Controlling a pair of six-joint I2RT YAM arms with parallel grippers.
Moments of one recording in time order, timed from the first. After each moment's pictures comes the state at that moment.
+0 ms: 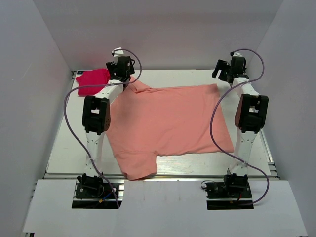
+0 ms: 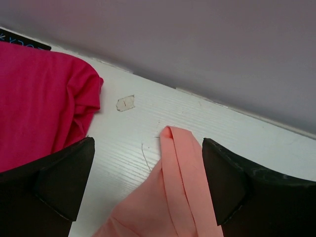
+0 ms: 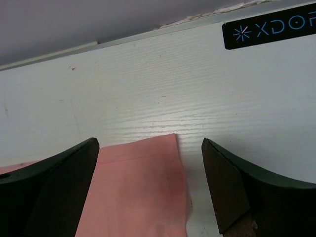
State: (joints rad) left arm -0.24 2.36 1.93 0.06 -0.55 -0.24; right arm -0.07 2.30 1.88 -0.12 -0.15 0.20
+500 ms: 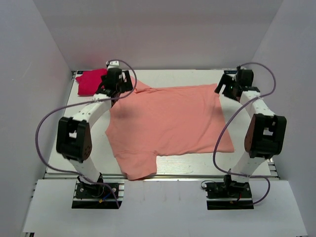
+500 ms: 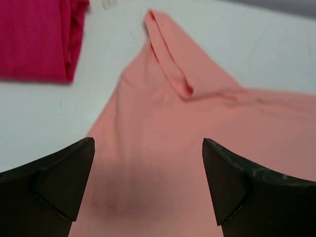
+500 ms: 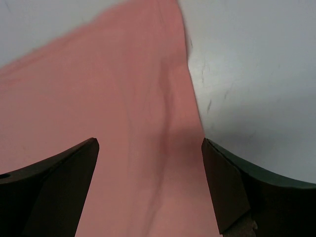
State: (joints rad) left arm -0.27 1.76 1.36 -0.12 -0.32 -0.29; right arm -0.07 1.76 1.36 -0.30 -0.13 0.29
